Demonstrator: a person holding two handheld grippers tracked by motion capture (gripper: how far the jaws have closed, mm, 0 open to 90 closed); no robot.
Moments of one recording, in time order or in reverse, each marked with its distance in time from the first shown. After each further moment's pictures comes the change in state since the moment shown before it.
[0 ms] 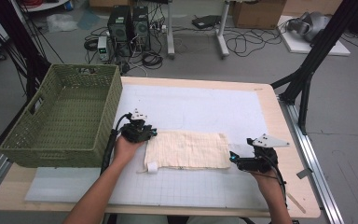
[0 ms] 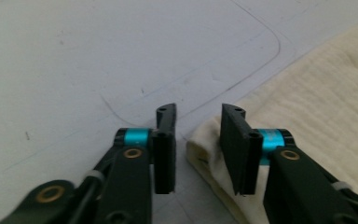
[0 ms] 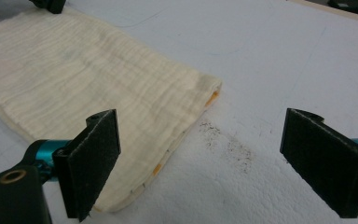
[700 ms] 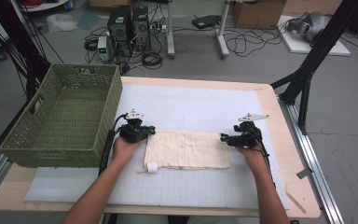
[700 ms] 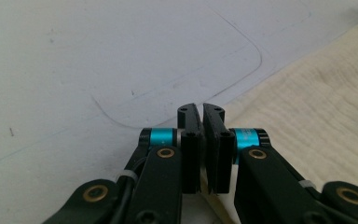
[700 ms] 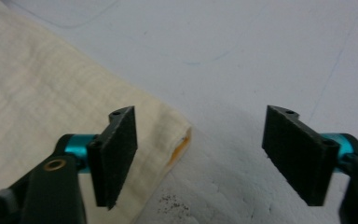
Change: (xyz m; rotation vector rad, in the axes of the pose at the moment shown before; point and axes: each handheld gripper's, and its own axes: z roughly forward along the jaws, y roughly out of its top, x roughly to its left) left arm 0.006 -0.004 -0.003 -0.051 -0.061 -0.089; right arm -0.037 0.032 0.080 0.163 0.051 0.077
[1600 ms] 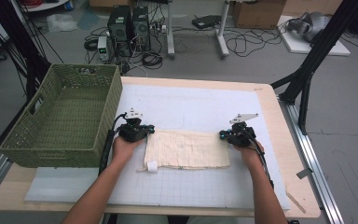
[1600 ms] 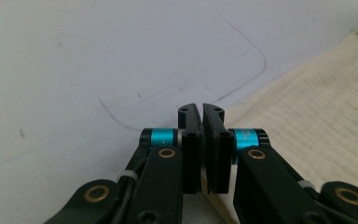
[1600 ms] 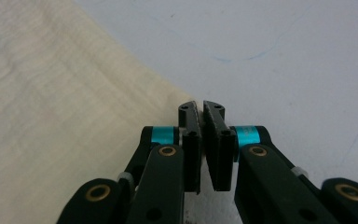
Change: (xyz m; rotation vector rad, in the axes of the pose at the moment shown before) left arm 0.002 0.003 -0.004 -0.043 0.045 0.016; right arm 0.008 0.005 0.013 0.033 0.039 -0.144
